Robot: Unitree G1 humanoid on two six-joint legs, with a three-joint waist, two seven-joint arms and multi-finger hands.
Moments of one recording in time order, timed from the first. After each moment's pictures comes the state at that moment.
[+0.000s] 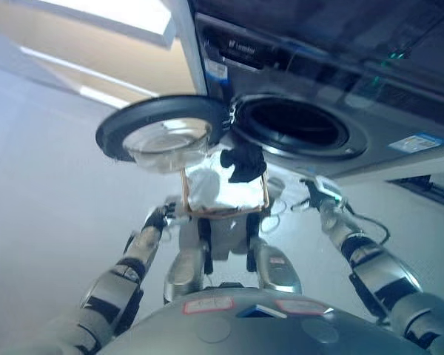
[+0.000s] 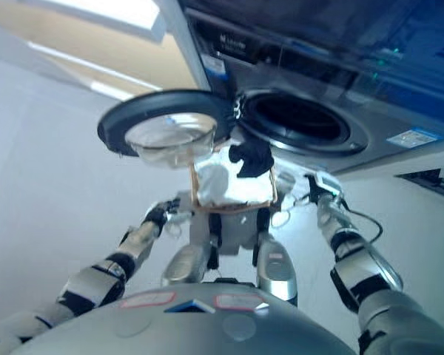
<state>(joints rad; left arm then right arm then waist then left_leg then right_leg) -0.21 0.20 -0.34 1.24 -0.13 -0.21 0.14 -0.41 -0.42 0.53 1.19 -0.40 -0.06 -0.27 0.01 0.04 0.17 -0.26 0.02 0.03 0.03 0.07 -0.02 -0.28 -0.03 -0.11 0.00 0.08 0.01</state>
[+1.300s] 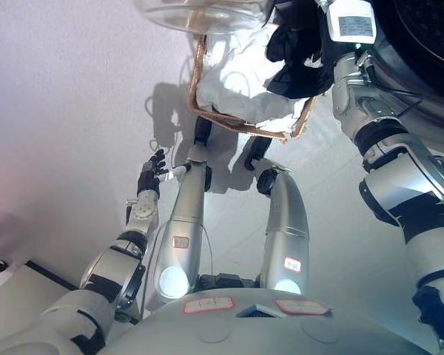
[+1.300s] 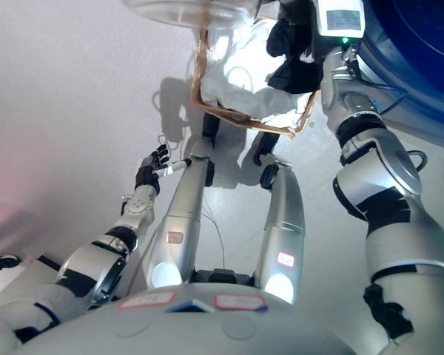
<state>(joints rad) -0.39 0.23 -0.34 1.27 -0.38 -0.37 0.21 -1.13 -0.49 0.76 1.29 -0.48 -0.07 -0.50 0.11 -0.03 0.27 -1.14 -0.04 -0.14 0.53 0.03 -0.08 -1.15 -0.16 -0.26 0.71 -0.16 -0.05</state>
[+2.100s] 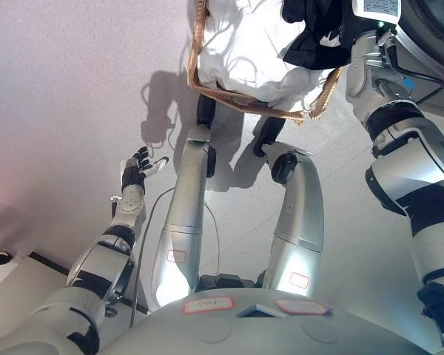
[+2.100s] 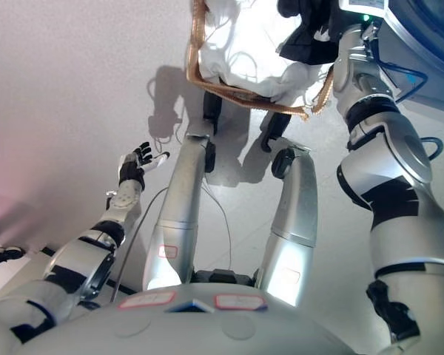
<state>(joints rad) -0.40 0.31 -0.35 1.25 -0.46 -0.33 0.23 -1.22 -0.51 0.80 1.39 -0.36 -0.08 -0.50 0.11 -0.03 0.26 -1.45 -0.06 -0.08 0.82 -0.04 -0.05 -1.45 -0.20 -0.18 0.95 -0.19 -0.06</state>
